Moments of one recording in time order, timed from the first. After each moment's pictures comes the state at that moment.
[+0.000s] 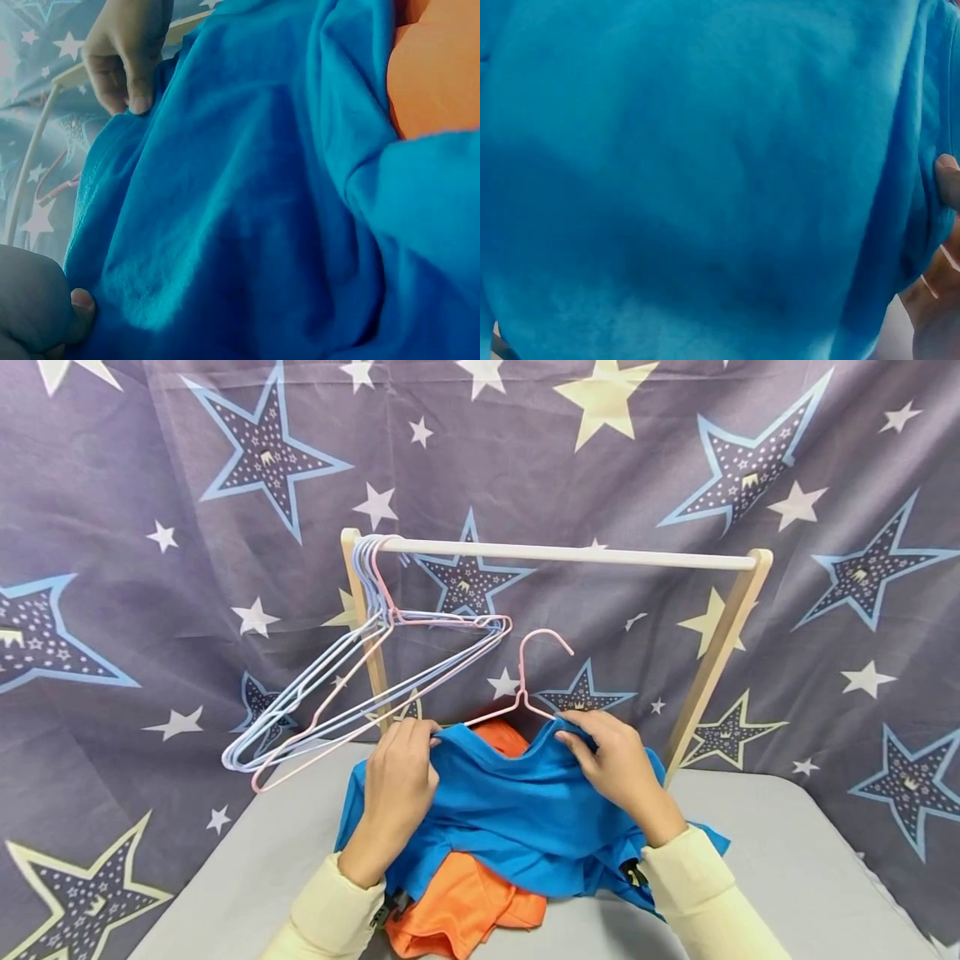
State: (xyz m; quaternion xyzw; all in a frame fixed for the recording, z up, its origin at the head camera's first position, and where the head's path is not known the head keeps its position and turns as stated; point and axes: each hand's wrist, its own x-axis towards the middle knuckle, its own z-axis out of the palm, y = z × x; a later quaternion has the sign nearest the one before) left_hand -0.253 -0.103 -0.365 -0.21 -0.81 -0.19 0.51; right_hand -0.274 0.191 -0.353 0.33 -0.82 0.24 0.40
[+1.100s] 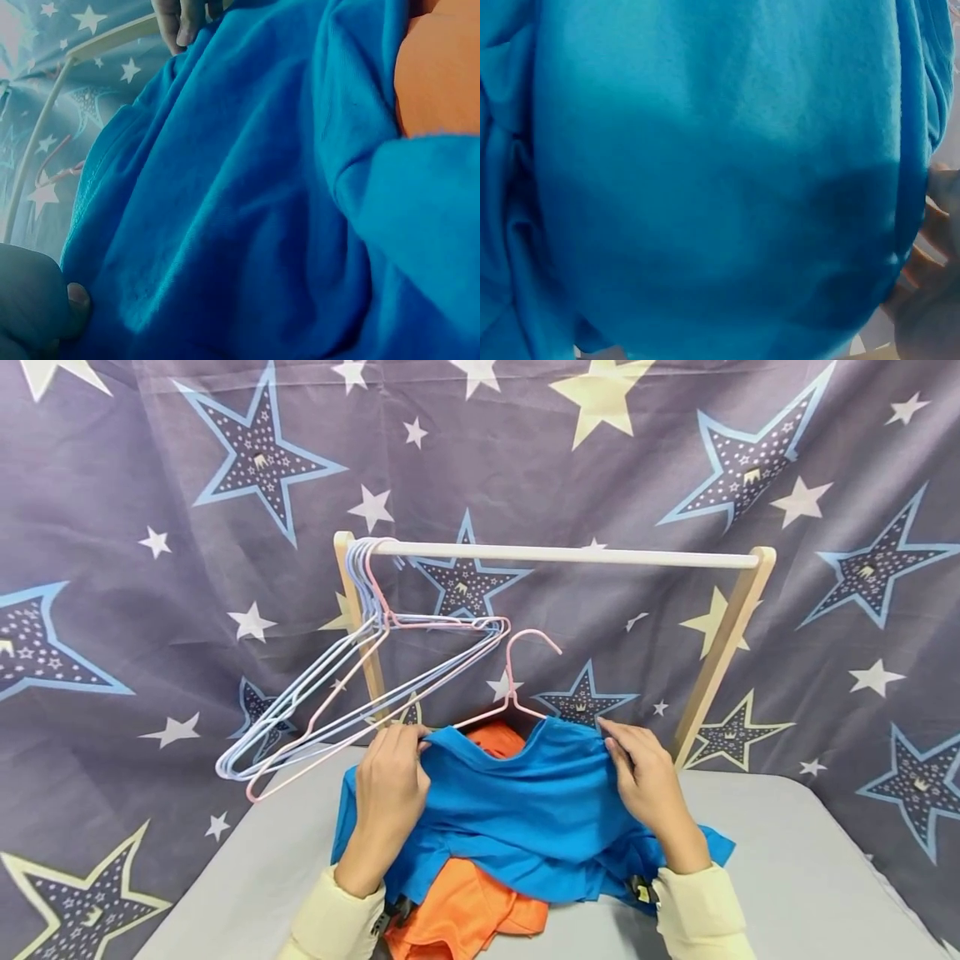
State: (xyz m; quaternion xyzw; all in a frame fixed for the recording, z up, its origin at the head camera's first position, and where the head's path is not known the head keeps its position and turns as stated) left_hand -0.257 -0.108 -0.372 -0.19 -0.81 -0.21 0.52; right_hand -0.277 0.232 -0.392 0.25 -0.82 0.29 0.42
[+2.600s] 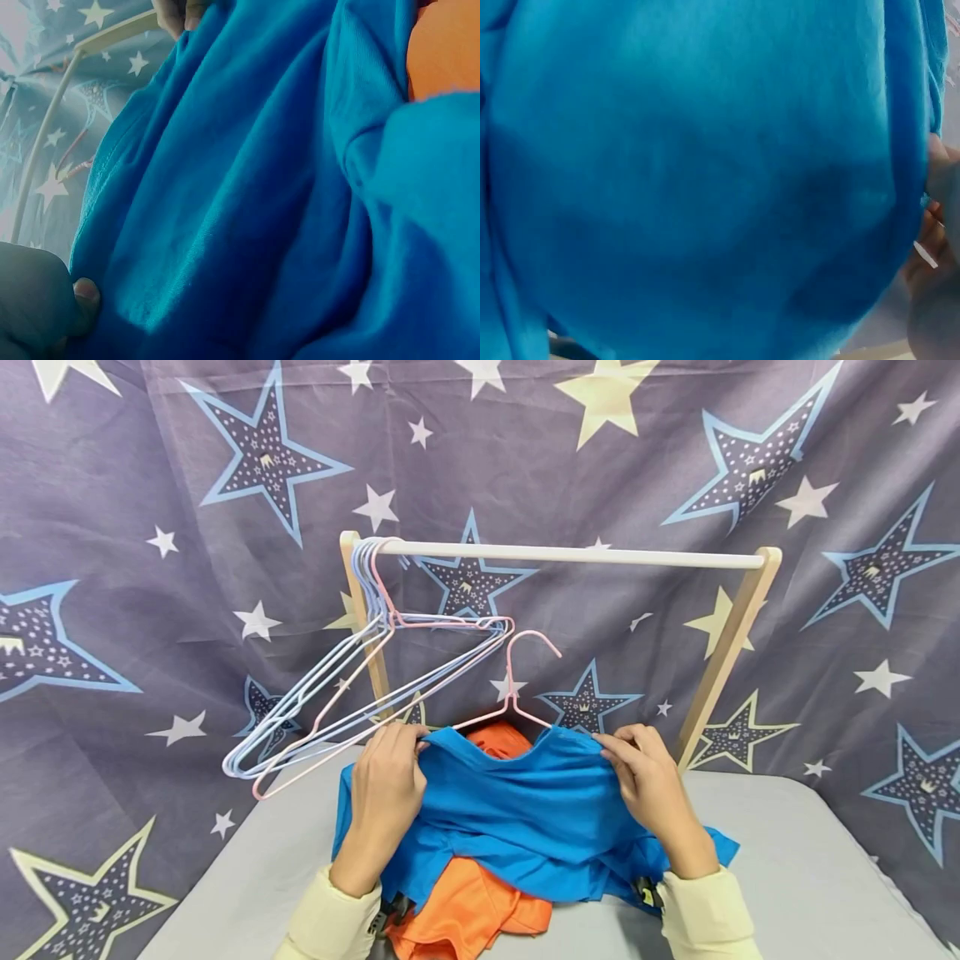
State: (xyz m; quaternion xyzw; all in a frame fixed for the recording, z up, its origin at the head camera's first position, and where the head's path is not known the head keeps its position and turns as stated) left_hand -0.254 -0.118 -0.368 -0.19 -0.81 -0.21 0.51; right_hand -0.268 0.231 -0.386 0.32 -0.81 0.23 0.44
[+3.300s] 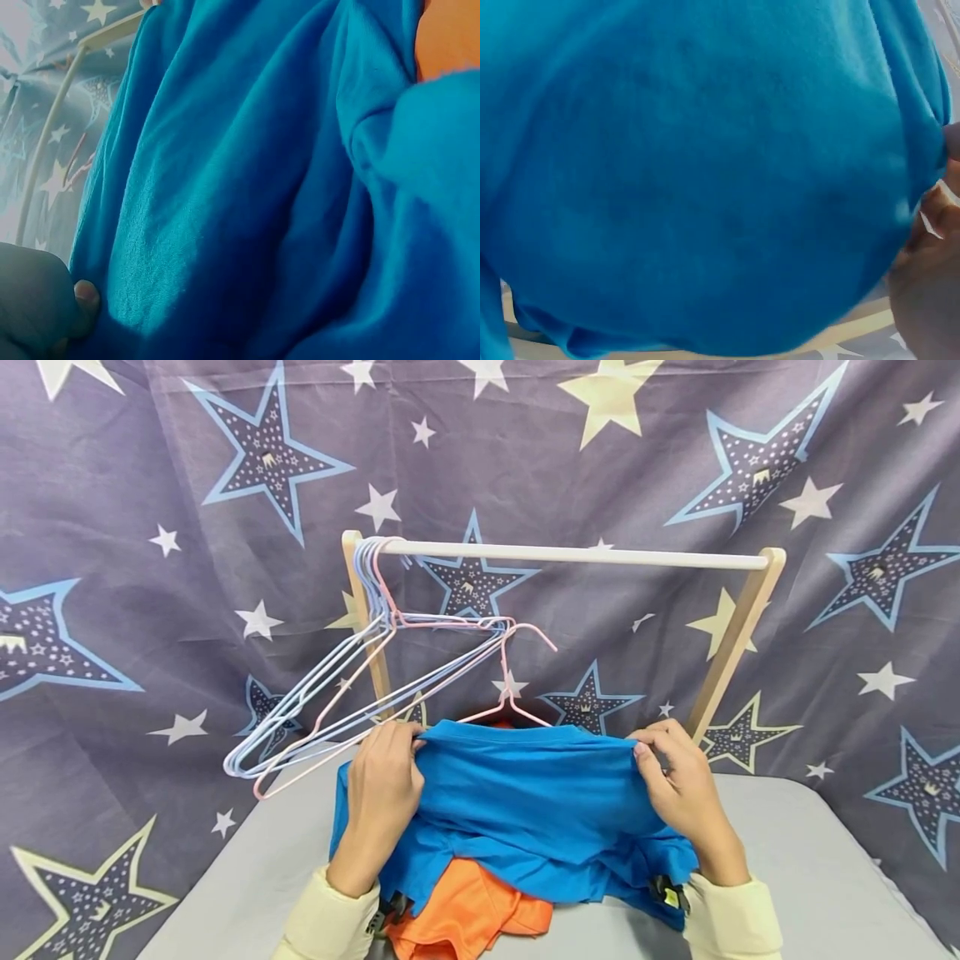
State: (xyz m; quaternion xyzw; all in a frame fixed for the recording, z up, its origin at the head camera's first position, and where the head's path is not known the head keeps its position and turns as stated) left_hand -0.253 -0.120 -0.364 -0.18 -0.81 -0.20 0.52; right_hand -0.254 0.250 -0.367 0.30 -0.79 0.33 0.41
